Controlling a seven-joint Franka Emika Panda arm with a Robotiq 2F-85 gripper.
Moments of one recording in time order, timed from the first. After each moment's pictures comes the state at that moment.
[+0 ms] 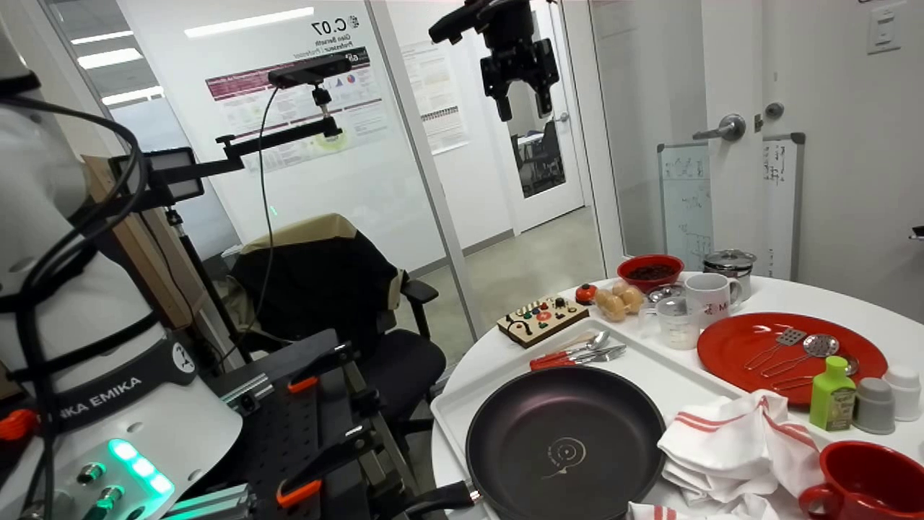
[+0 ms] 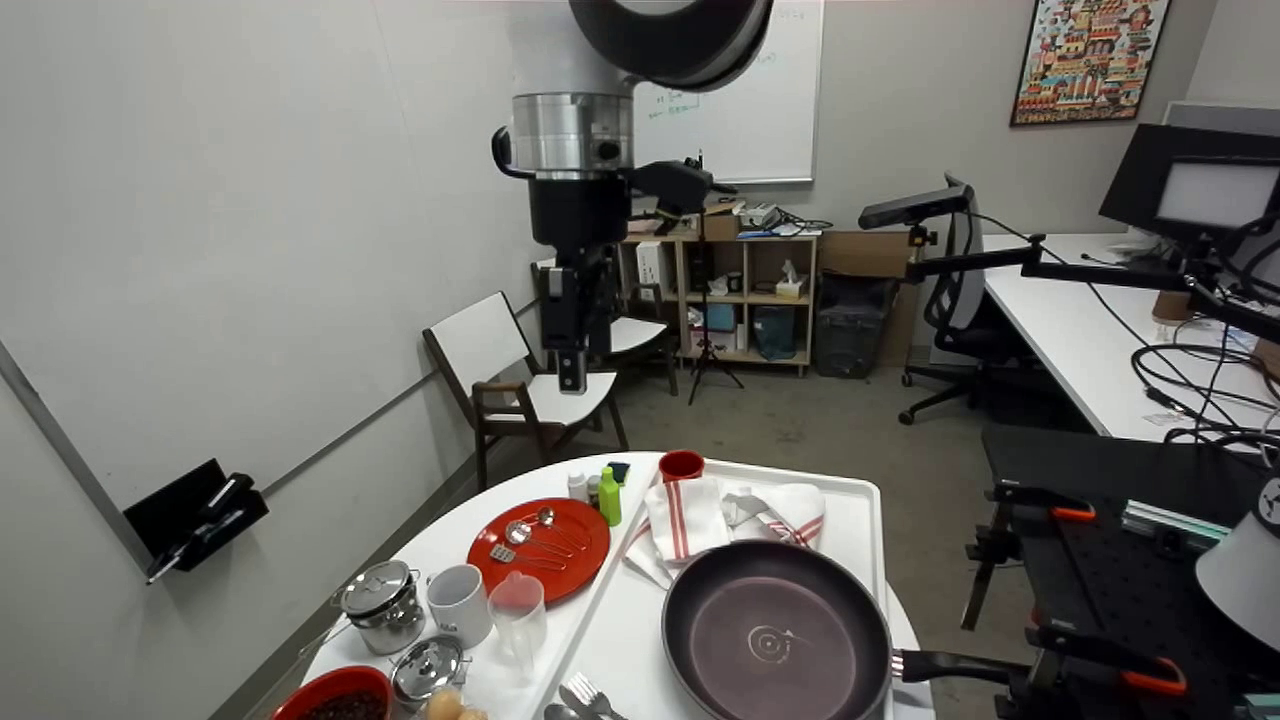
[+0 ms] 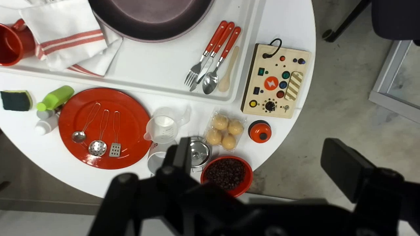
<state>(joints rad) 0.07 0.22 0.08 -1.91 0.07 2.19 -0.08</state>
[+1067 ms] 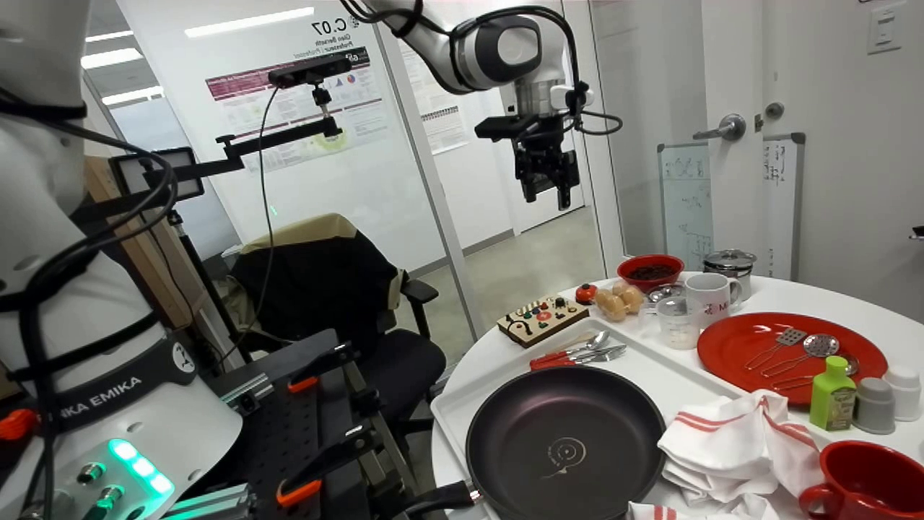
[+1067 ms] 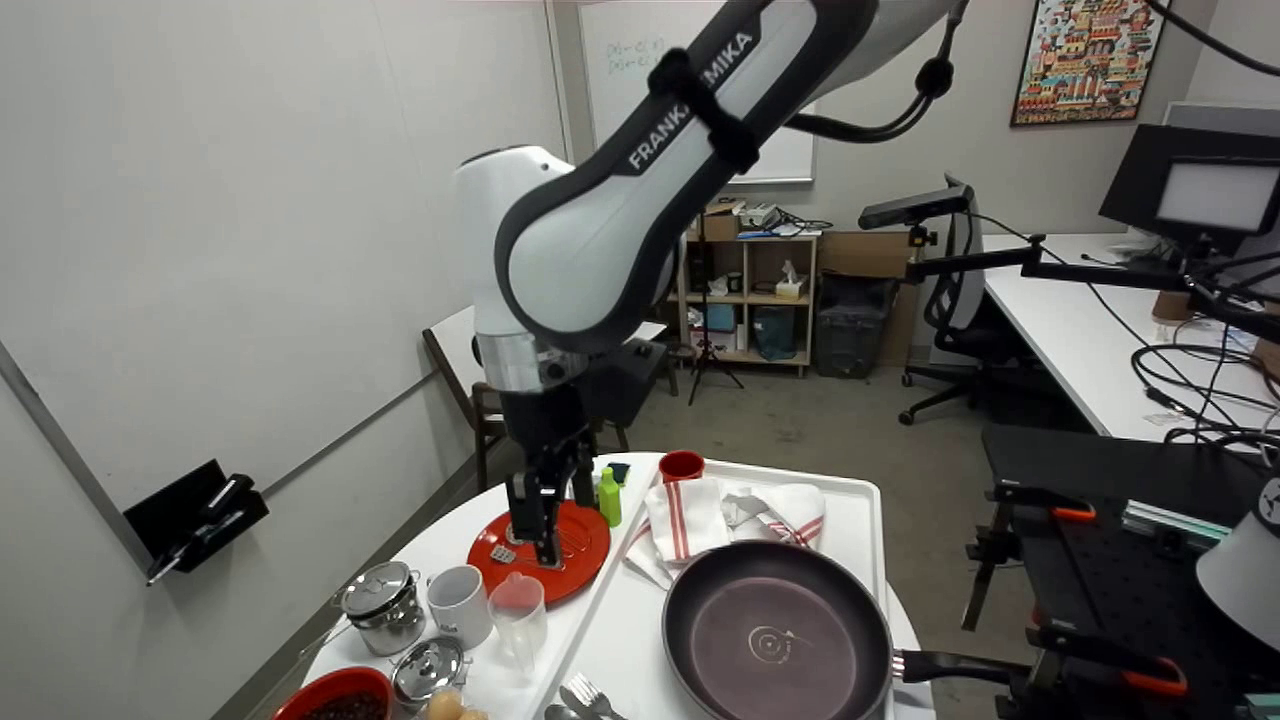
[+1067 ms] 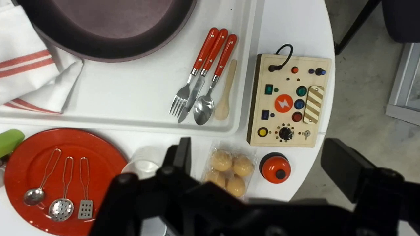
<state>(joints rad) 0.11 0.60 0.09 -1.74 0.07 2.29 0.02</state>
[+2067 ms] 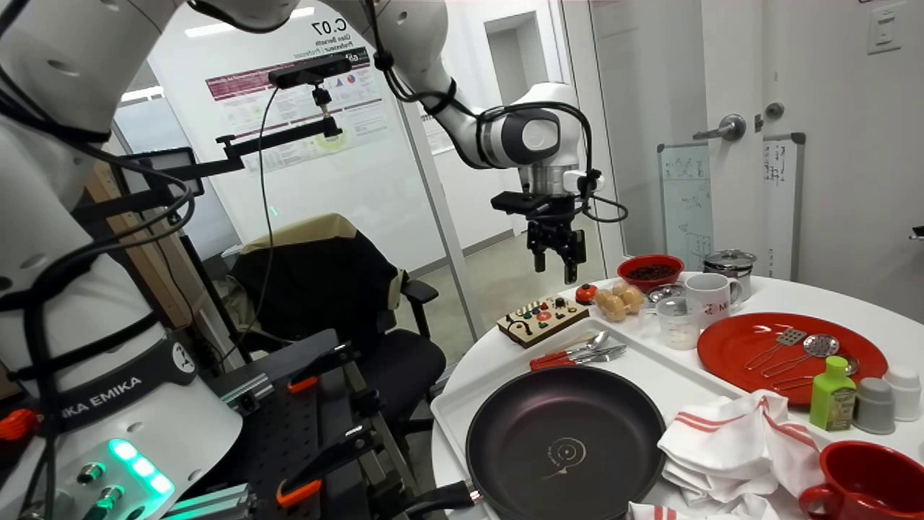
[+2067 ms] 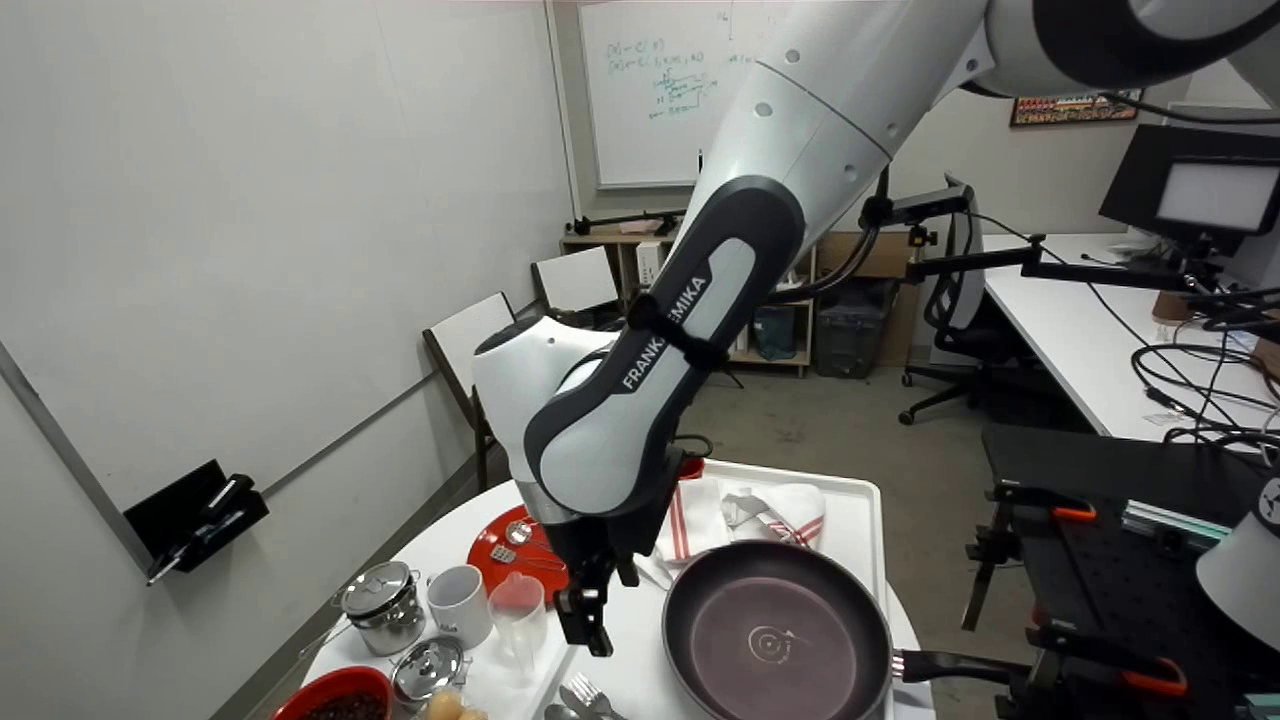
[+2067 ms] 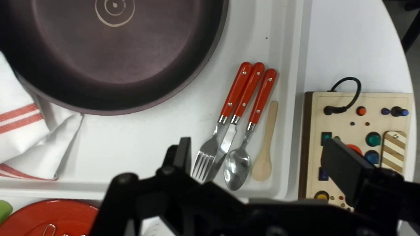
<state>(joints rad) 0.16 0.87 0.03 -1.64 0.01 2.32 0.11</state>
